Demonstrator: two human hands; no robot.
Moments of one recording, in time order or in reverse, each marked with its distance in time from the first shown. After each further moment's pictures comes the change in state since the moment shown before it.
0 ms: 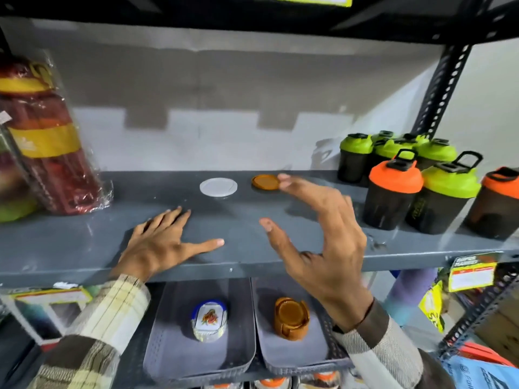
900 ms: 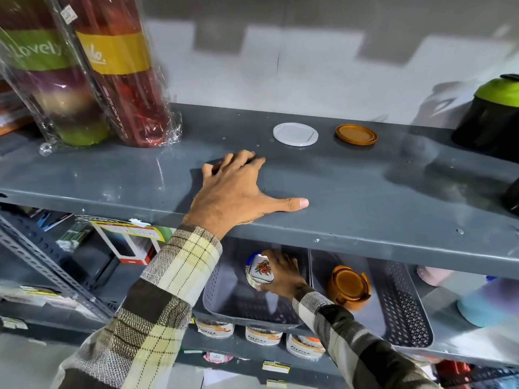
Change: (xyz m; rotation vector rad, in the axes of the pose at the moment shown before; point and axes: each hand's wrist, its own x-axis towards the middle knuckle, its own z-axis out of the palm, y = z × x) left_hand 0.008 -0.005 0.003 -0.071 0.134 0.021; right_hand -0.289 0.087 0.239 -0.074 -1.422 0.516
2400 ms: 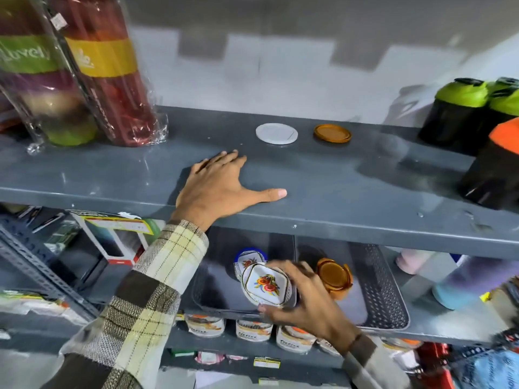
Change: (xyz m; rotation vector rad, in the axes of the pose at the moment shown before) left_hand -0.008 0.002 -0.002 -0.009 -0.007 -0.002; right_hand -0.172 -0.043 -0.114 0.382 0.221 -0.201
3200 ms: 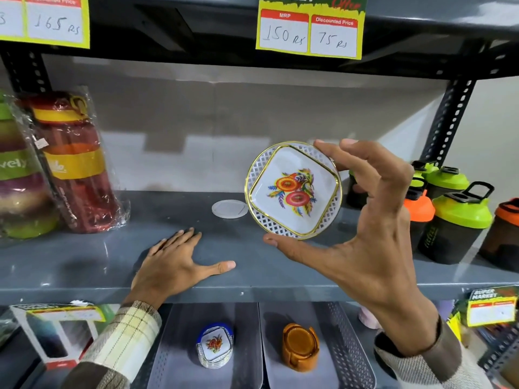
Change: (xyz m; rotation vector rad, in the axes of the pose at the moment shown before) left_hand -0.001 -0.003 0.003 -0.018 0.001 0.018; right_hand -0.021 -0.150 -0.212 -0.241 0.904 -0.567
